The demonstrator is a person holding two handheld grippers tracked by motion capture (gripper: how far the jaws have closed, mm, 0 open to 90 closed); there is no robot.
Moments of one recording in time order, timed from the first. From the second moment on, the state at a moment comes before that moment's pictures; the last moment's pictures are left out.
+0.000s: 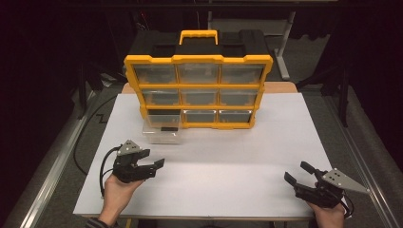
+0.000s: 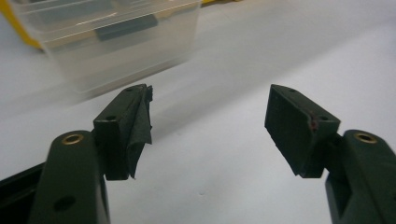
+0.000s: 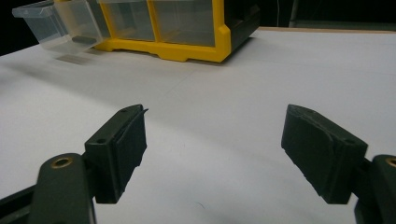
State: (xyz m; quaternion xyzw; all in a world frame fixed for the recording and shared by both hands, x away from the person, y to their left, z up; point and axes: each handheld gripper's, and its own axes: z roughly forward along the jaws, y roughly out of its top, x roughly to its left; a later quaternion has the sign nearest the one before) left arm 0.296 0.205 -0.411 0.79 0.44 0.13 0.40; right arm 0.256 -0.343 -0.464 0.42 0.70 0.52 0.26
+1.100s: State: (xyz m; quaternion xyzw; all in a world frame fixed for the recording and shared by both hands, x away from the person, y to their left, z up) left arm 0.281 0.249 -0.436 0.74 0.49 0.15 0.44; right arm 0.256 -0.343 -0.464 0.43 0.70 0.52 0.25
